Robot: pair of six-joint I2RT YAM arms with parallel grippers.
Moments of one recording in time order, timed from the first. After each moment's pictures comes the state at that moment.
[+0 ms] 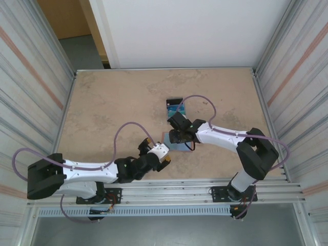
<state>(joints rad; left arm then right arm) -1.31 1.22 0.47 0.10 -0.68 -0.05 0.84 1.62 1.01 -0.51 0.16 0.62</state>
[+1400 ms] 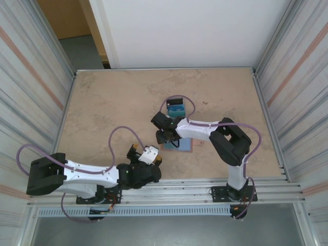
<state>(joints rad) -1.41 1.23 0.48 -0.23 -1.02 -0.51 0.90 1.91 1.24 -0.54 0.16 0.59</state>
